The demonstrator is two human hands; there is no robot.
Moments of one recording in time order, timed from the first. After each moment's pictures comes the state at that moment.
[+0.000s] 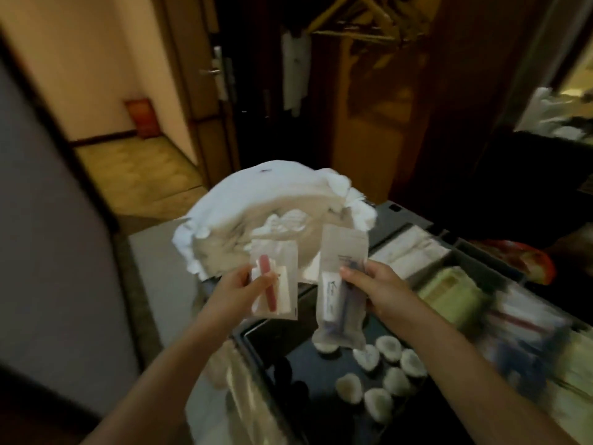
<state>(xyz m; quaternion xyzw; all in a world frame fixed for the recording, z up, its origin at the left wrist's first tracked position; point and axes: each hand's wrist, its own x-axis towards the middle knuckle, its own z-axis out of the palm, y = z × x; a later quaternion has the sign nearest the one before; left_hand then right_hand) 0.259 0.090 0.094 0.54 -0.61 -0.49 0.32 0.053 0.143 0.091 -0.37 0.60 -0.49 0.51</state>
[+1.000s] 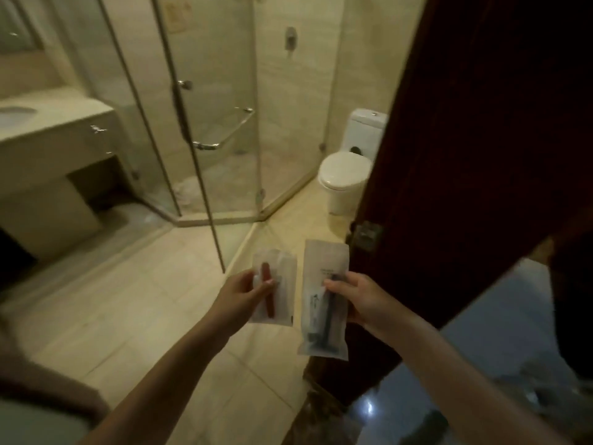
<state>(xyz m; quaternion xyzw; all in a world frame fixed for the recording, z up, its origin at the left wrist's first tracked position) 0.806 0.307 0.045 0.76 -0.18 -0.28 0.56 0.698 0.130 0.043 -0.65 0.27 0.03 0.70</state>
